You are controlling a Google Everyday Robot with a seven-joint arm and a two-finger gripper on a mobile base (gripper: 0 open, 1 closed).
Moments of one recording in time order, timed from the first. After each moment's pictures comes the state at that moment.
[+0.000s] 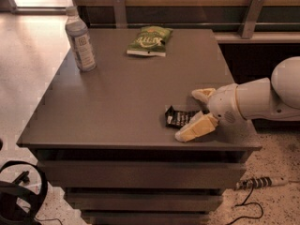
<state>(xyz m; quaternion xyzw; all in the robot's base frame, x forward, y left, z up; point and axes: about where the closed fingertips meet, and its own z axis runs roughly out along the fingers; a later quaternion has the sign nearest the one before) 0.507 -0.110 0.803 -0.50 0.75 0.22 0.37</state>
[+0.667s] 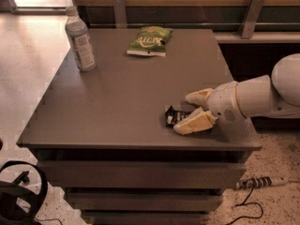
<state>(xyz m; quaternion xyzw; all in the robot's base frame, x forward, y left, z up) 0.507 -0.110 0.809 -0.50 0.75 0.22 0.37</state>
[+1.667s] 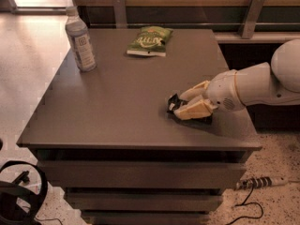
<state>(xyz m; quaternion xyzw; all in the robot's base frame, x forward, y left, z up) 0.525 -0.107 0.832 -0.51 0.74 0.21 0.38</state>
